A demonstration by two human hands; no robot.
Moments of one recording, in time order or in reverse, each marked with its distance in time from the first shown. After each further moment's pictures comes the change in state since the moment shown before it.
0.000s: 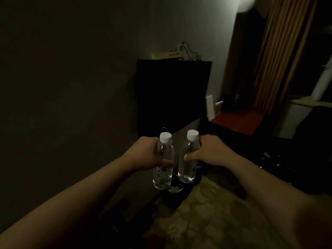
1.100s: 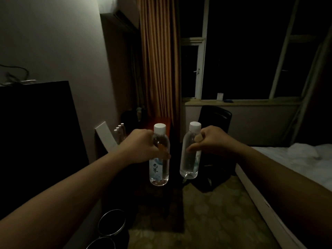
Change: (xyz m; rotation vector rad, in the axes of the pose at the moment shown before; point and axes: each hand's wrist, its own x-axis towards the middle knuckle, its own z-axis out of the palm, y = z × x) left_hand 0.628 0.252 0.183 -0.147 -0.303 0.598; right_hand 0.250 0.440 -0.310 0.083 0.406 0.463
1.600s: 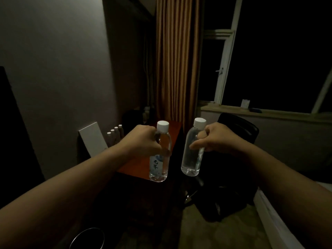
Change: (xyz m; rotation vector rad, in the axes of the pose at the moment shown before) left_hand 0.302 -0.063 0.061 0.068 0.115 -0.162; right_hand 0.299 0.154 -0.063 0.025 -0.111 -0.074
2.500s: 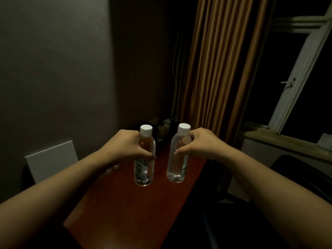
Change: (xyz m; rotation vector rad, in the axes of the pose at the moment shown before) left_hand 0.459 -0.224 0.040 0.084 0.190 -0.359; right_hand 0.559 0.117 0.004 -0.087 -0.266 -0.286
